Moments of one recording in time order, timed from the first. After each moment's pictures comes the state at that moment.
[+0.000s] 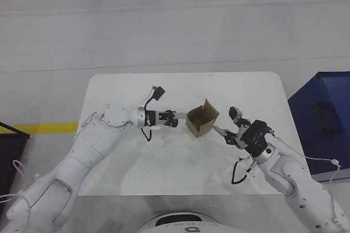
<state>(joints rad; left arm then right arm) 0.86 -1.16 -0.79 -1.07 -0.34 -0.37 -0.98 -1.77 -0.87 1.36 -1.98 -1.20 -0.38 -0.20</state>
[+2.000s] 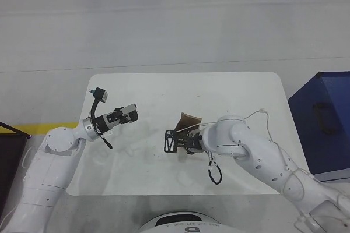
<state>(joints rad) 1.32 -0.99 -1.34 -1.48 -0.36 -0.36 -0.92 -1.01 -1.06 0.73 -1.89 -0.97 -0.59 1.17</state>
